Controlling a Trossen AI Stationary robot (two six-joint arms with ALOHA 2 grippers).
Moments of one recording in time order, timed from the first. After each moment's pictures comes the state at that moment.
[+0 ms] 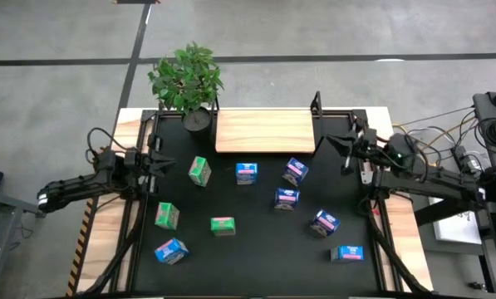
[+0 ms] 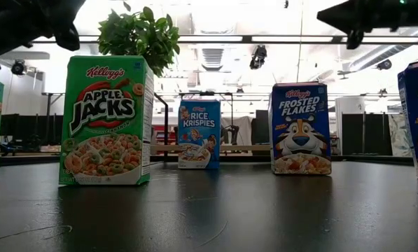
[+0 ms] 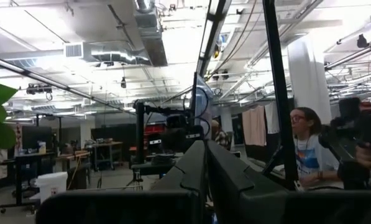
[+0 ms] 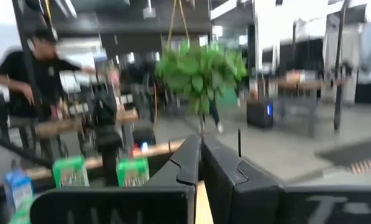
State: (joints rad) left arm 0.26 0.09 0.08 0.49 0.27 -0.04; right arm -0.34 0.42 0.39 0.14 -0.03 0.07
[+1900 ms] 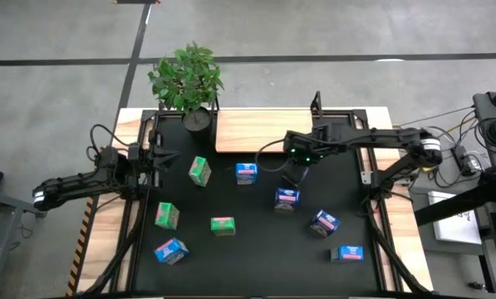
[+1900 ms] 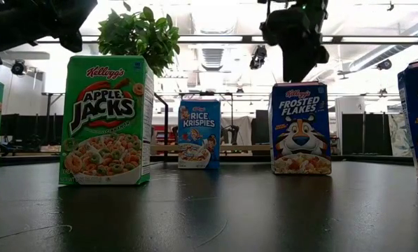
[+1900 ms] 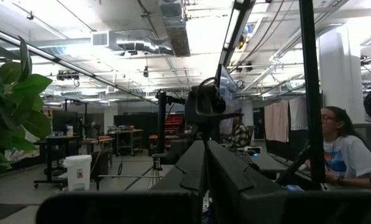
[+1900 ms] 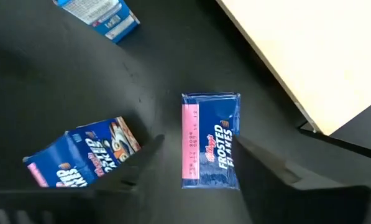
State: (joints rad) left arm 0.26 0.18 0.12 0.49 0.16 -0.04; right arm -0.13 1.50 1.35 -1.10 0.08 0.53
